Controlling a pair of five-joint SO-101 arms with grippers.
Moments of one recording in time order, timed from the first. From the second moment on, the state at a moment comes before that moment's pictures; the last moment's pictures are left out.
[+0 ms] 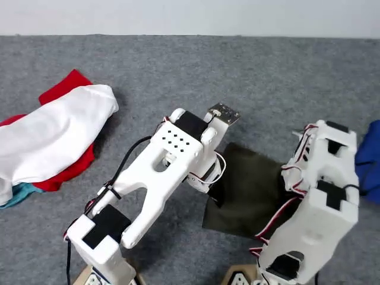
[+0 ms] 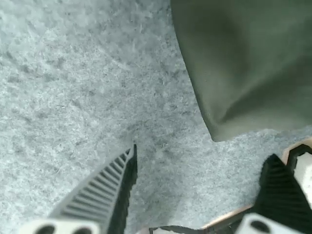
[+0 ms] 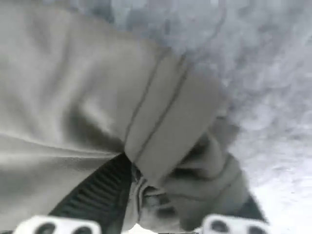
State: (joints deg) left arm 32.7 11.6 -2.6 99.4 7.7; right arm 21.5 26.6 5.0 91.6 20.3
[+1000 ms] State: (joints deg) left arm 32.7 11.6 -2.6 99.4 8.1; right arm 47.4 39.1 -49.3 75.9 23.7
